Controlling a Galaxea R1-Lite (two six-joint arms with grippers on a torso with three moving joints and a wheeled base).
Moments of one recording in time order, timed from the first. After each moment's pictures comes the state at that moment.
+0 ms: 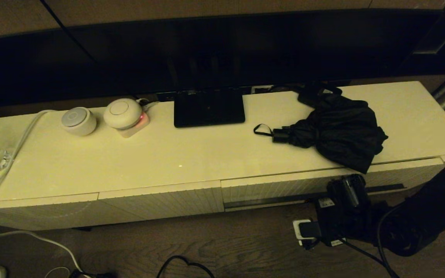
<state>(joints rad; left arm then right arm) 0.00 0.00 0.00 0.00 0.00 0.02 0.35 2.05 -0.70 -0.58 -0.09 -1.43</state>
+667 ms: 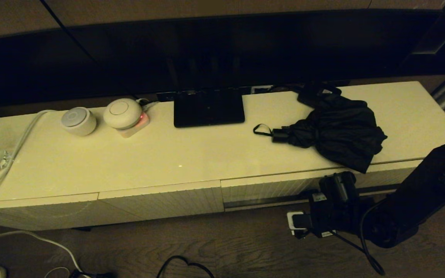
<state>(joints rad) 0.00 0.00 0.00 0.00 0.00 0.02 0.32 2.15 -0.79 -0.64 -0.09 -1.43</state>
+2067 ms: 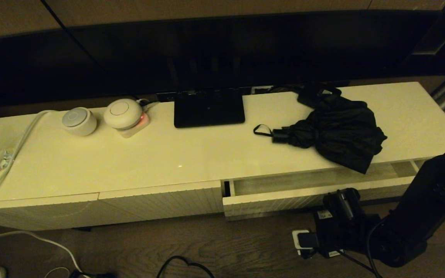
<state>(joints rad) 0.00 0.00 0.00 0.00 0.00 0.02 0.33 2.17 -0.60 -0.69 -0.08 -1.40</state>
